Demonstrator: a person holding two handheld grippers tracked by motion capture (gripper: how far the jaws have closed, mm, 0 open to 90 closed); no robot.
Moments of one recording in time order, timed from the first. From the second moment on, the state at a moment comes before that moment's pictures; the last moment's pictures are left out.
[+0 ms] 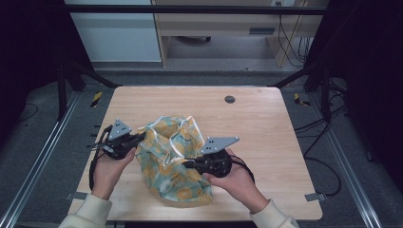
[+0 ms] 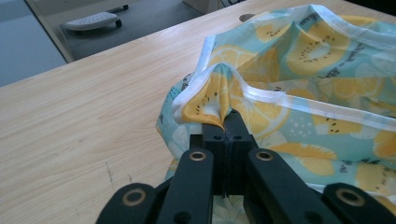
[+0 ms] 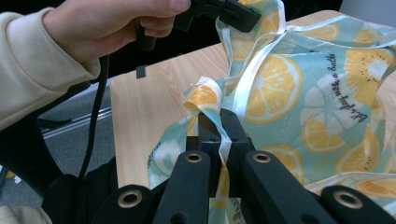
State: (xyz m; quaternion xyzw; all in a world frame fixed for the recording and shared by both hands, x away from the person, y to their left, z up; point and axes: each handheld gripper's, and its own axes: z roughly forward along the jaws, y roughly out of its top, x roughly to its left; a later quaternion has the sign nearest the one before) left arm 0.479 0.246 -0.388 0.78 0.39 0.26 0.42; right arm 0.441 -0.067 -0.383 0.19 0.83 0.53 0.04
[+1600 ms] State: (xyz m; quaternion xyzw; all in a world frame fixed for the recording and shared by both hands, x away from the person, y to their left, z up) left arm 0.432 0.266 -0.460 0.84 0.38 0.20 0.33; right arm 0.401 -0.060 -0.449 0.18 0.86 0.47 -0.01
